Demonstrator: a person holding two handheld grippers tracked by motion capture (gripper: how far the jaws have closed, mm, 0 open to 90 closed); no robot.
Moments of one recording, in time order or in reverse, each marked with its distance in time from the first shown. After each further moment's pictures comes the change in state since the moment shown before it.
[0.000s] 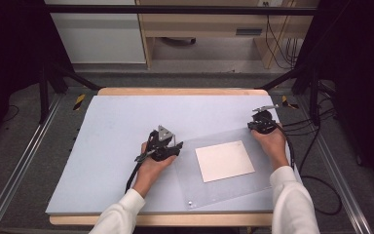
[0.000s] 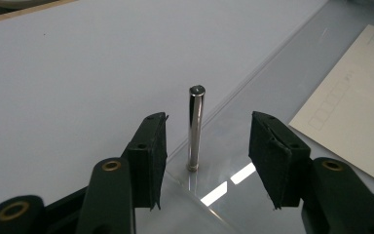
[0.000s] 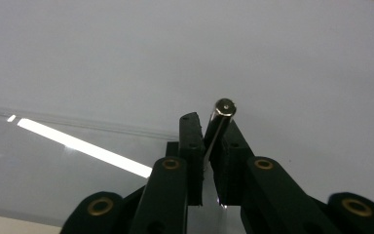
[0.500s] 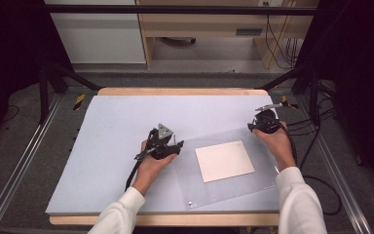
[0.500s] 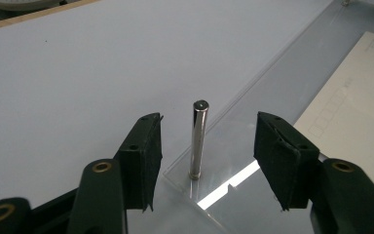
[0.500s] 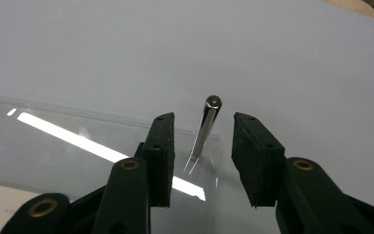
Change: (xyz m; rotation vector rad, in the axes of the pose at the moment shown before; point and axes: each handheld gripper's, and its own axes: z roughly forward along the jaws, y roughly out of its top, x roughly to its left) left arm 0.003 0.005 0.000 -0.008 -0.005 0.000; right arm -0.002 0.003 -0.019 0.002 0.005 -0.027
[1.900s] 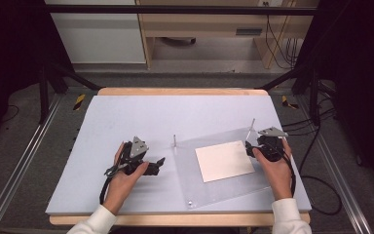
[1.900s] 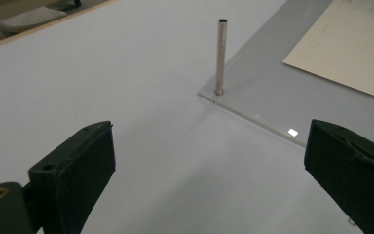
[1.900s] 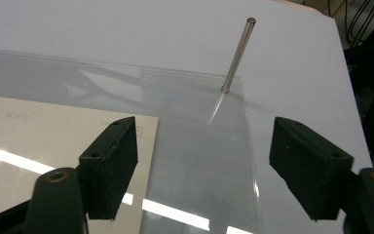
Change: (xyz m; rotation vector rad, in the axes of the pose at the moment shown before) left arm 0.022 -0.041 -0.074 -0.019 -0.014 0.105; right arm 0.055 -0.060 -0.061 -0.148 -0.119 0.034
